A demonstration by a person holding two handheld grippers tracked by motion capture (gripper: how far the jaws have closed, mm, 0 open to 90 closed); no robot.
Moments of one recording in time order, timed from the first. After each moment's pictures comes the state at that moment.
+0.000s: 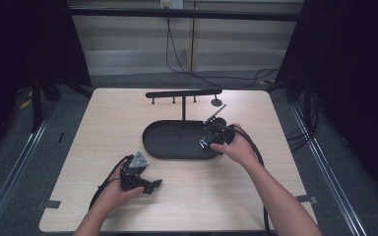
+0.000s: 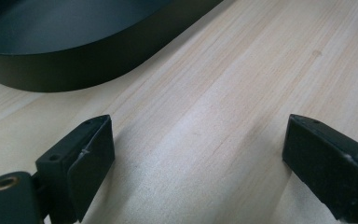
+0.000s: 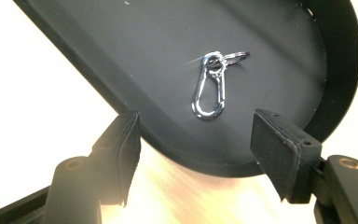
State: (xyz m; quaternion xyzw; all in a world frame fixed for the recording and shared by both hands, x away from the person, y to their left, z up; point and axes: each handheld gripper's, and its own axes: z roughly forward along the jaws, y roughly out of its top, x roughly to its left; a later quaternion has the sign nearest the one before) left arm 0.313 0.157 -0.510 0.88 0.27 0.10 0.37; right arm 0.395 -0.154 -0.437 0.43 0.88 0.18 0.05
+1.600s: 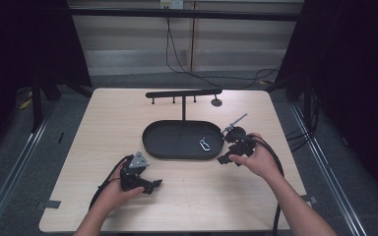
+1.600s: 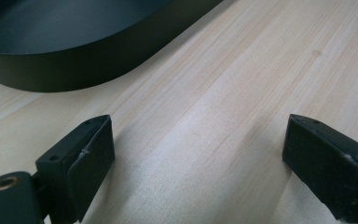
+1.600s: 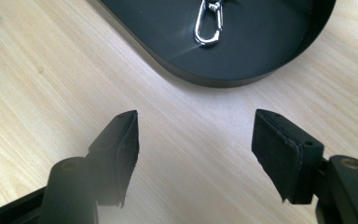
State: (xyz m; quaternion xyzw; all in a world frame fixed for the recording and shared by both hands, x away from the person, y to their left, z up) left arm 0.313 0.157 -0.510 0.88 0.27 0.11 0.37; right arm 0.348 -0.197 -0.423 0.42 0.88 0.19 0.05
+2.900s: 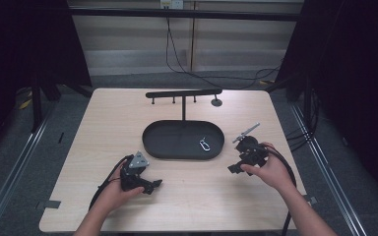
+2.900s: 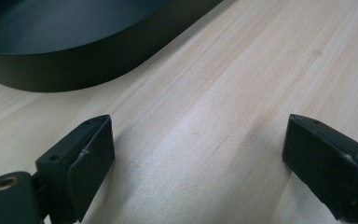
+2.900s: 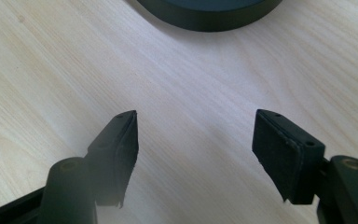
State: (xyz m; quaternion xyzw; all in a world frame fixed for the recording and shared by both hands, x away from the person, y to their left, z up) left arm 0.313 0.157 -0.510 0.88 0.27 0.11 0.37; right arm 0.321 -0.226 -0.434 0.43 0.88 0.18 0.05
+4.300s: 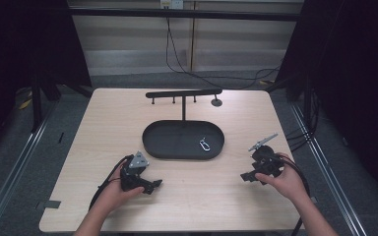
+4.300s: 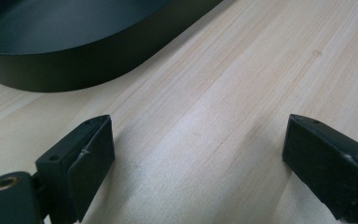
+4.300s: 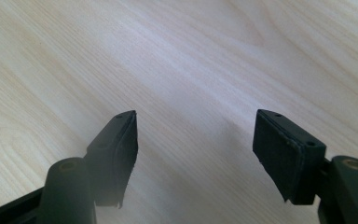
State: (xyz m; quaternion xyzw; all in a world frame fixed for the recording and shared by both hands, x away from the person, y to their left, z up) left arm 0.313 0.157 -0.510 0.88 0.27 0.11 0.37; right arm 0.296 -0.269 -0.452 0.46 0.87 0.20 0.05
